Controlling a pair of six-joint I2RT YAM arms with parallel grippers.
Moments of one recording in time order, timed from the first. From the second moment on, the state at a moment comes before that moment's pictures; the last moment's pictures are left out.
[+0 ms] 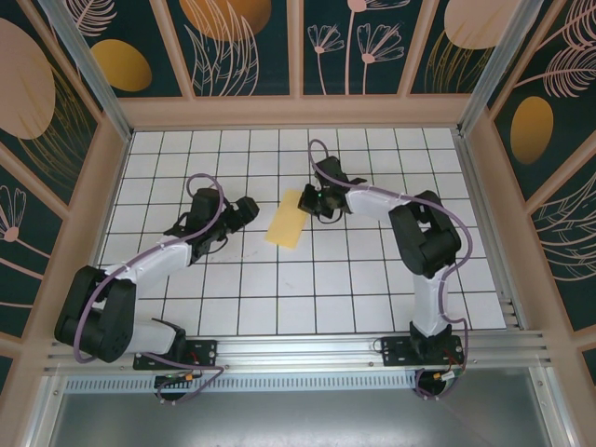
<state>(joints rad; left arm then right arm) -0.39 1.37 0.67 0.02 0.11 -0.89 0.56 2.01 1.34 -0.26 -0.28 0.80</state>
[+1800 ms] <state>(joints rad) -0.71 1.81 0.84 0.20 0.21 -1.13 0.55 1.83 0.89 0.00 -0.49 0.78</state>
